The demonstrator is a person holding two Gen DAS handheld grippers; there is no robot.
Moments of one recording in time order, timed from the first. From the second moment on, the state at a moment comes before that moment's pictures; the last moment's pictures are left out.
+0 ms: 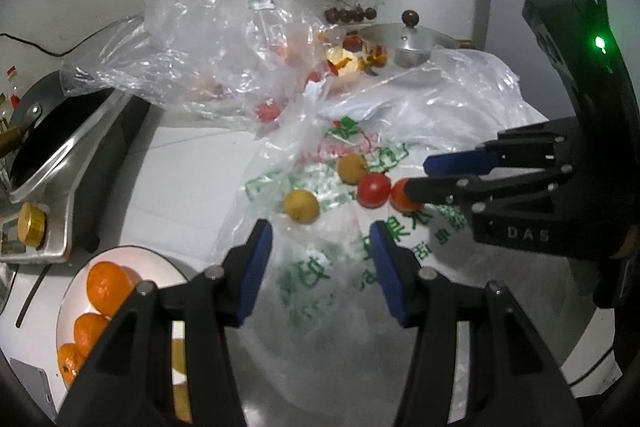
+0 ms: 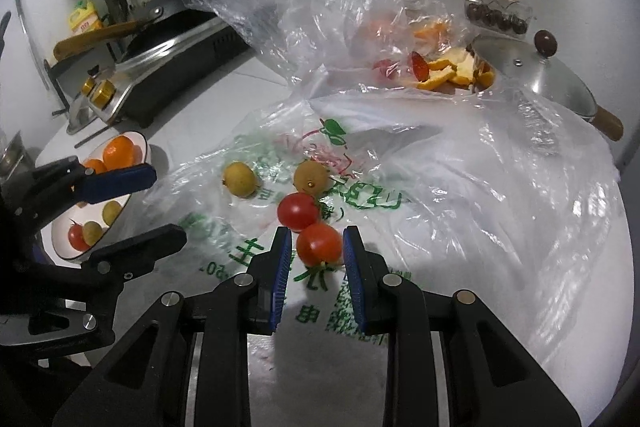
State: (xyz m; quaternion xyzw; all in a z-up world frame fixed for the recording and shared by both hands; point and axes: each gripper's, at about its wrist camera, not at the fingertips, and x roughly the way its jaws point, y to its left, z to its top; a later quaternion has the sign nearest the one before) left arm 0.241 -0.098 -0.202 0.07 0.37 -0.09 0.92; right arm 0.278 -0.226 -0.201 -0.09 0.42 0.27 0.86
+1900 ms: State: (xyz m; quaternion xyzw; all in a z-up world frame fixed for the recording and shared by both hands) left arm 0.274 -0.175 -0.197 0.14 0.38 -0.13 0.91; right arm 0.258 -0.299 -0.180 -0.05 0.38 0.28 0.88
